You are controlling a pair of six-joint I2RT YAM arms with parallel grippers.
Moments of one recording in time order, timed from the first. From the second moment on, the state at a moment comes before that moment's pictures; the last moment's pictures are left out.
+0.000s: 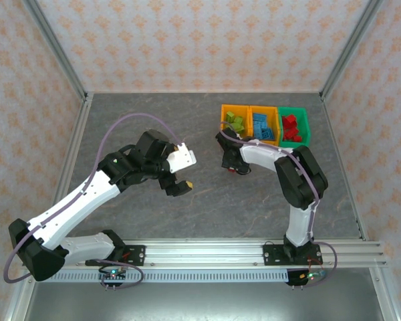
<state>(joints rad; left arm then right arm) -0.66 1.16 1.15 -0.83 0.21 0.45 0.56 1.88 1.20 -0.61 0.21 0.80</state>
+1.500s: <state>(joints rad) -0.59 1.09 0.87 -0.46 -0.64 0.01 -0.05 1.36 1.12 -0.53 0.20 0.59</state>
